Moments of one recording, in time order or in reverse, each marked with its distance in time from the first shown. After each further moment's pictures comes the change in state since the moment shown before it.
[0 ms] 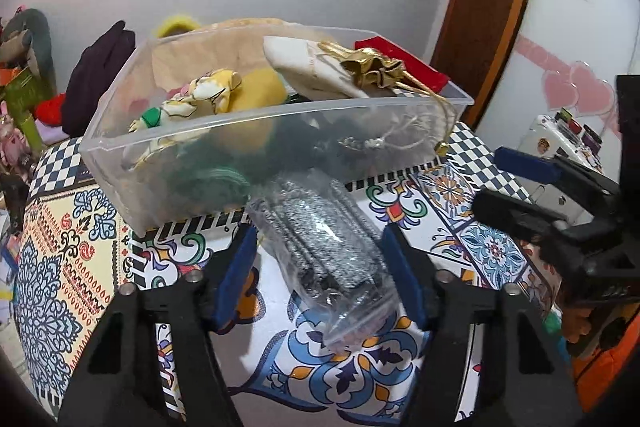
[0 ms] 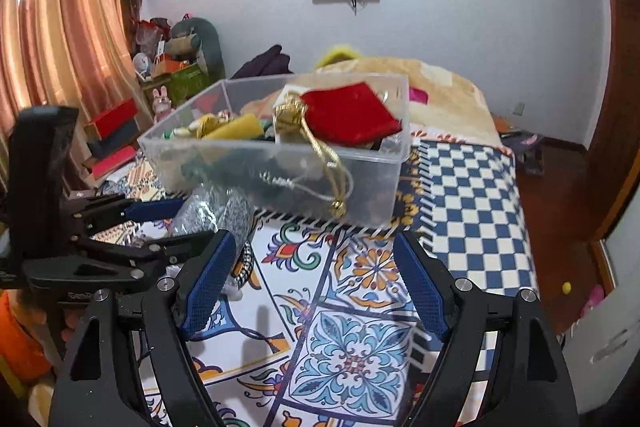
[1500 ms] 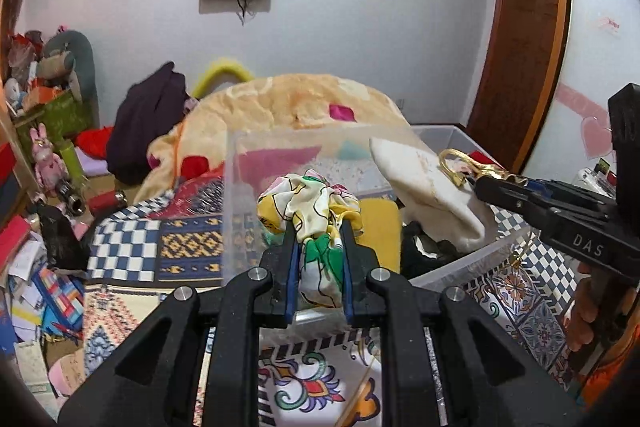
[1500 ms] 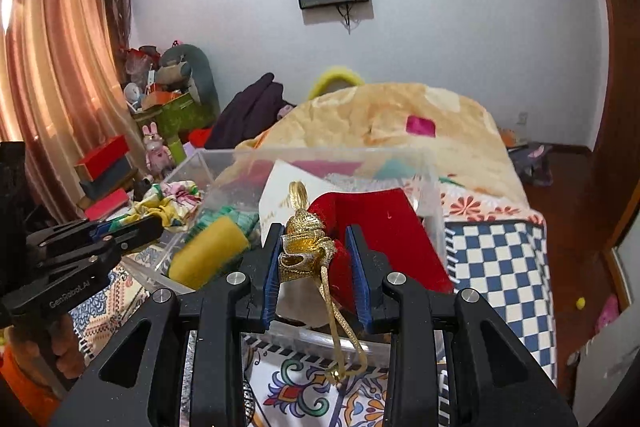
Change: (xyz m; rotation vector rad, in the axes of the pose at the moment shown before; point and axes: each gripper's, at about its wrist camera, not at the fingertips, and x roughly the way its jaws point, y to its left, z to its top) left arm -0.017 0.063 0.056 -0.051 -0.161 0.146; right arm 0.038 -0.001 0.061 0.058 -0.069 0.011
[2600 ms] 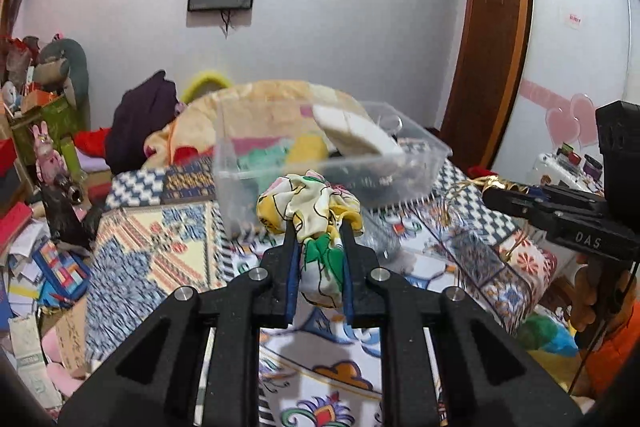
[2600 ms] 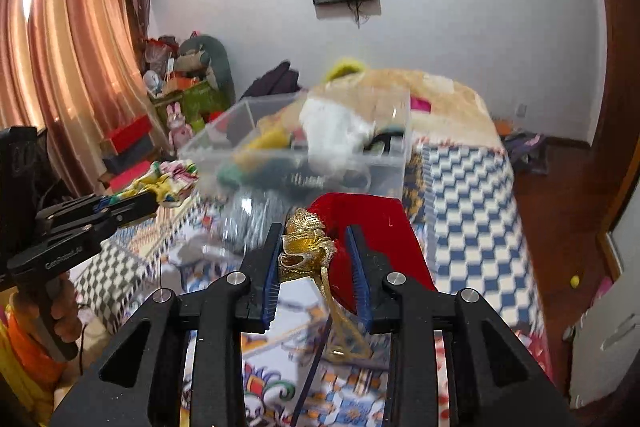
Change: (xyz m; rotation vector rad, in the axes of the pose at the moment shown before) left arm -0.105 -0.029 -0.067 0.027 -0.073 -0.051; right arm -0.092 0.008 -0.054 -0.022 -0.012 0.020
